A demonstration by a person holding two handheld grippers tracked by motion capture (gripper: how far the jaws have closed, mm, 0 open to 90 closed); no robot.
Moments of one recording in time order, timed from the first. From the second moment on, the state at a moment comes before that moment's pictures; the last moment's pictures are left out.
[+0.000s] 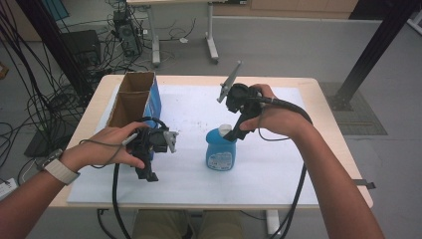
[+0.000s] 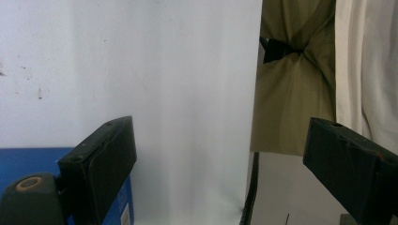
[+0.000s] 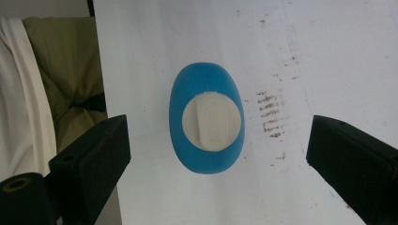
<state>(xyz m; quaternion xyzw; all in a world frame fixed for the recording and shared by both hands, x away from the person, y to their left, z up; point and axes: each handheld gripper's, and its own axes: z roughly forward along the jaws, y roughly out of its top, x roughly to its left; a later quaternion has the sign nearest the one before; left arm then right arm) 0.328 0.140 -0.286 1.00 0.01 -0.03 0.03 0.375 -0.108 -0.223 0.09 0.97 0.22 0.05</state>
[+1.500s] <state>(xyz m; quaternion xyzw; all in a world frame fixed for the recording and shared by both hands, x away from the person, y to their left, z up) 0.329 0.137 -0.288 1.00 0.02 -0.02 0.04 0.380 -0.142 -0.270 0.07 0.96 0.27 0.03</state>
